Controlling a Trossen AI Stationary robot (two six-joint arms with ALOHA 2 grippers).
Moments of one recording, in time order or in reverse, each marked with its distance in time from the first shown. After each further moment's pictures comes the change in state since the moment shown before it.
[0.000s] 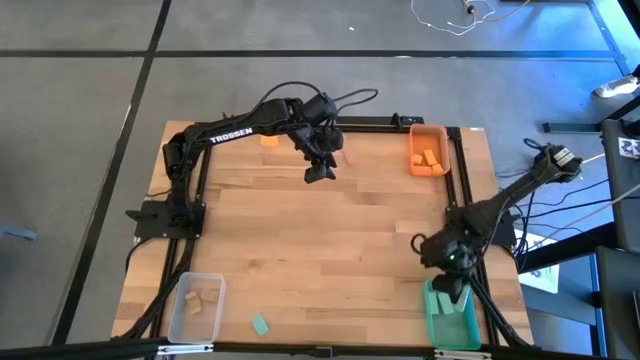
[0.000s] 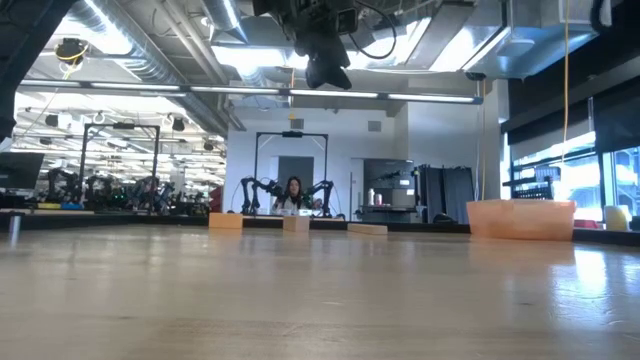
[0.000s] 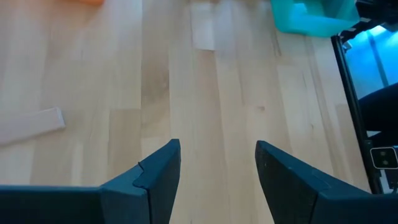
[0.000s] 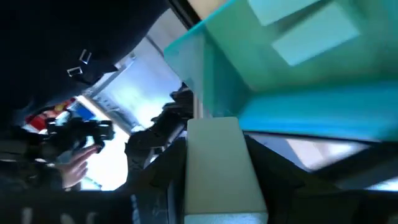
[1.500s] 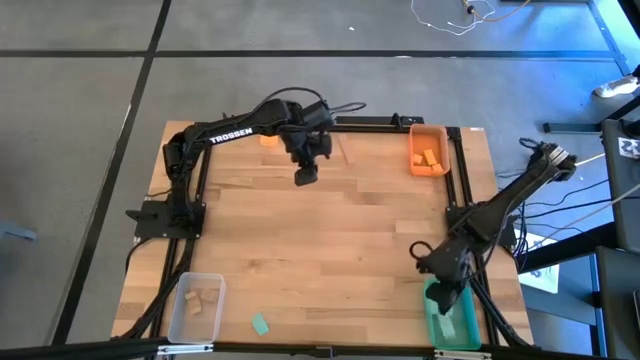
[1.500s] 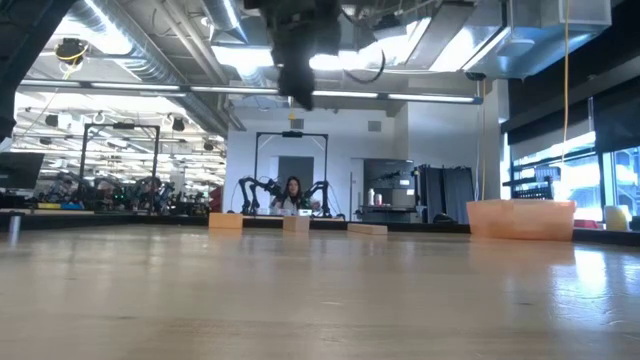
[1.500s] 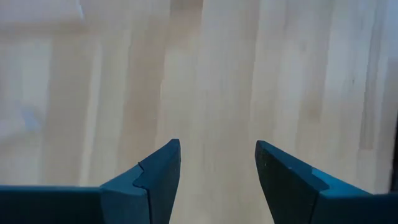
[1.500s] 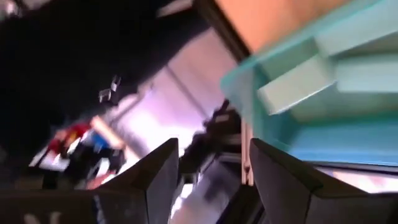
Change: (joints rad) left arm 0.000 0.000 0.000 -0.254 -0.174 -0.030; right arm 0.105 0.062 0.147 0.081 0.227 0.162
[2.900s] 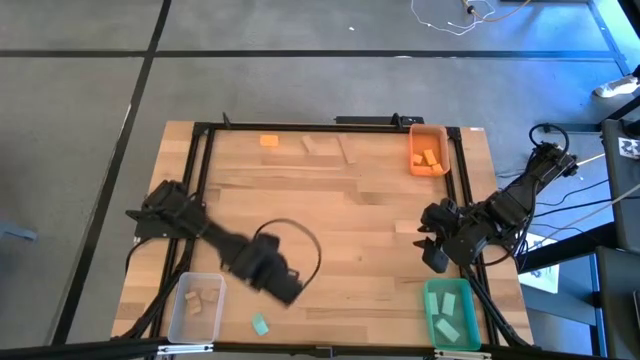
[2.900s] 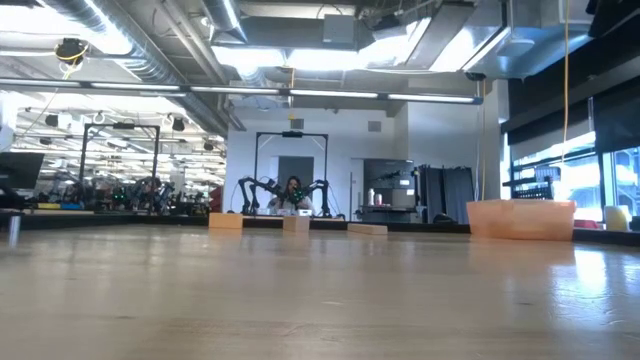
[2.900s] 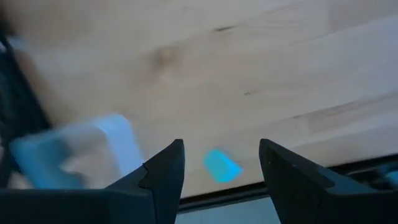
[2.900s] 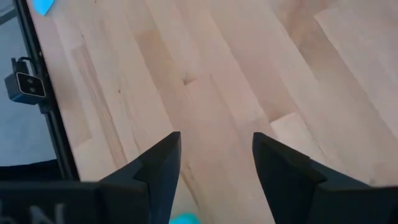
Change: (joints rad) left arm -0.919 0.007 -0.003 -0.325 -0.341 -2.027; right arm -0.001 -0.005 0.373 -0.664 1.005 -0.502
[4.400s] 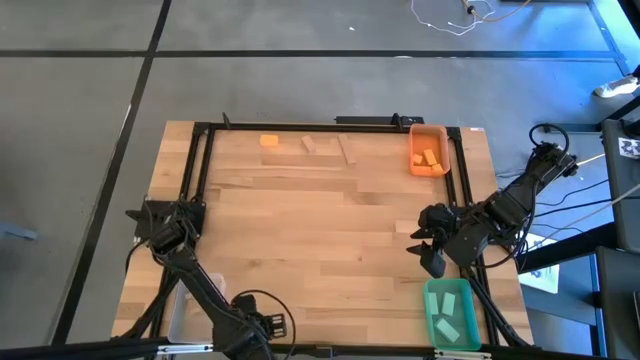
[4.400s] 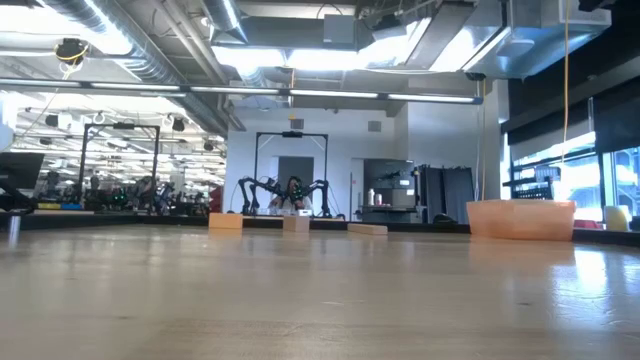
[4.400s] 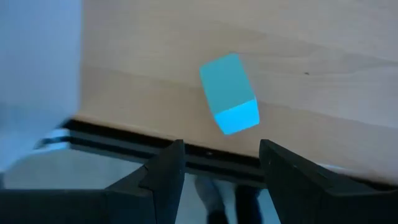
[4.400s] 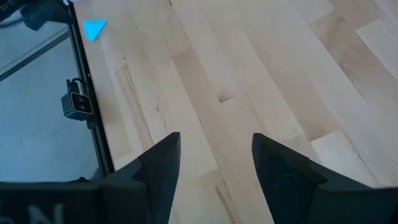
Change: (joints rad) left arm -0.297 0.253 -0.088 0.298 0.011 -0.796; right arm 0.000 0.000 0.000 0.147 -0.008 -0.006
